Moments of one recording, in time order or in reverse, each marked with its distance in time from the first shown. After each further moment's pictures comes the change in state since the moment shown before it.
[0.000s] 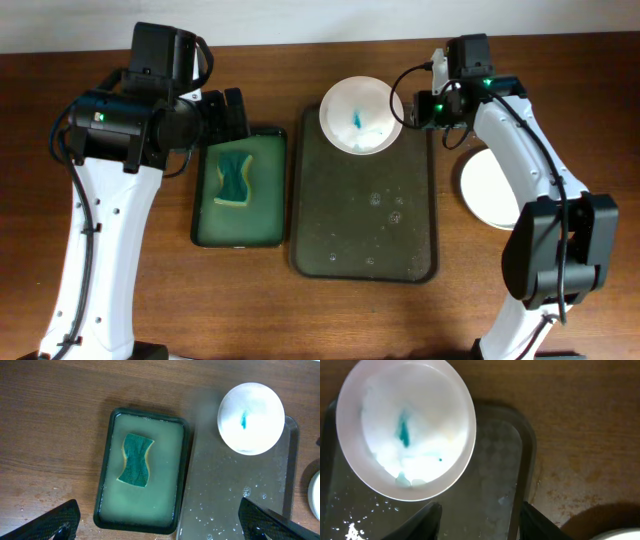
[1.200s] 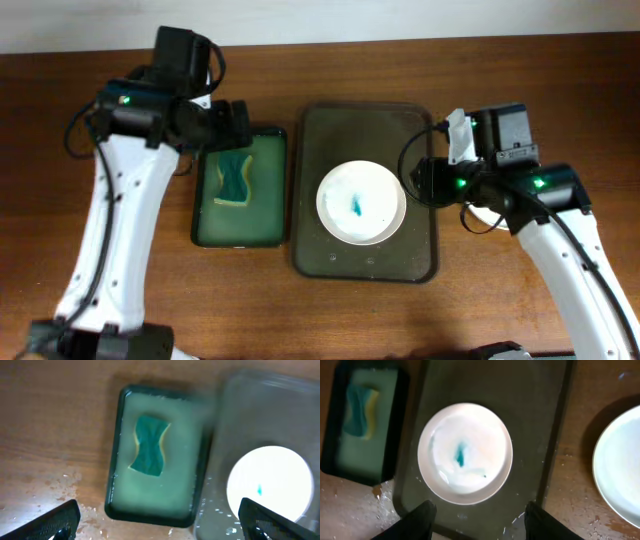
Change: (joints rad) left arm 0.000 0.074 -0.060 -0.022 -0.043 0.028; right arm 0.095 -0.658 -0.387 -0.224 -0.098 0.101
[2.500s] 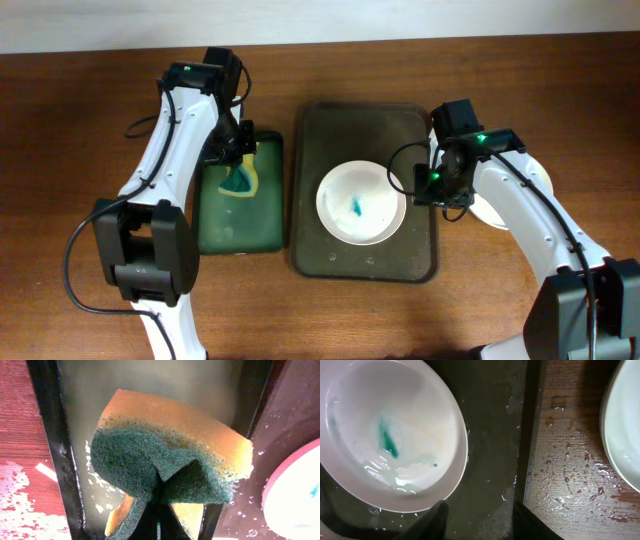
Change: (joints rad) left arm 0.032 0.392 -0.007 0.006 0.125 0.053; right arm 0.000 0.341 0.000 -0.040 0.118 0.098
